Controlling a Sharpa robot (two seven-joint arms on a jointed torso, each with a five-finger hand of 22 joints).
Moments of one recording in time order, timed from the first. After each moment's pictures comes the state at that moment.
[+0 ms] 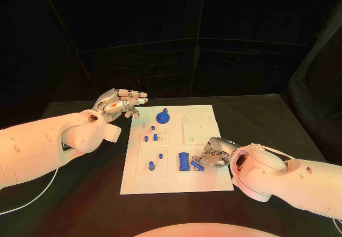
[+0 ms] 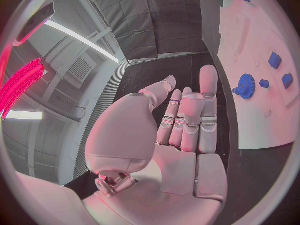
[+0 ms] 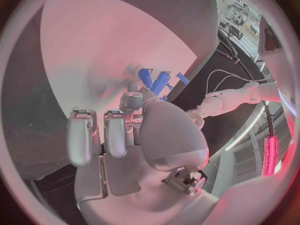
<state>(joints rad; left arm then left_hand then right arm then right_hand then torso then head) 1.28 -0.83 -0.16 1.41 -0.05 -0.14 0.40 1.29 -0.09 0.47 -0.12 0.04 0.98 0.20 0.10 0.07 0.99 0.13 0.17 0.07 1.33 0.03 1.11 0.70 0.17 1.22 0.13 0.69 0.72 0.99 -0.95 -0.04 1.87 -1.41 -0.35 -0.62 1.26 0.06 0.04 0.23 0.31 1.22 0.04 0.13 0.29 1.43 -0.03 0.79 1.05 1.47 -0.09 1.45 1.31 0.04 1.47 0.03 1.50 1.31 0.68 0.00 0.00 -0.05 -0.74</state>
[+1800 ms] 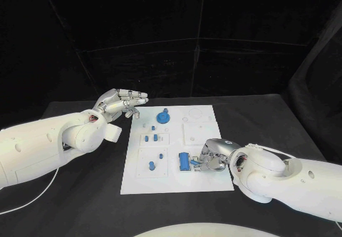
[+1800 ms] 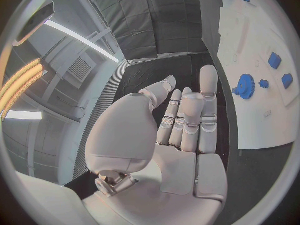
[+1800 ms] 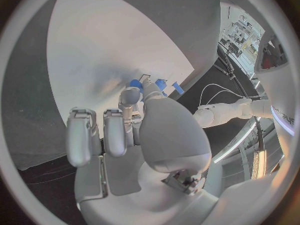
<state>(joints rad) 1.28 -0.83 -0.16 1.40 -0.05 -0.14 0.39 1.29 -0.09 0.47 -0.12 0.04 0.98 0.20 0.10 0.07 0.99 0.13 0.17 0.07 1.33 0.03 1.11 0.70 0.17 1.22 0.13 0.69 0.71 0.99 -0.96 -0.04 1.89 -1.54 -0.27 -0.58 1.37 0.01 -0.02 0.17 0.26 1.19 0.04 0.11 0.30 1.41 -0.03 0.72 1.02 1.47 -0.08 1.42 1.31 0.04 1.47 0.04 1.50 1.31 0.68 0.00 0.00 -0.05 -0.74</state>
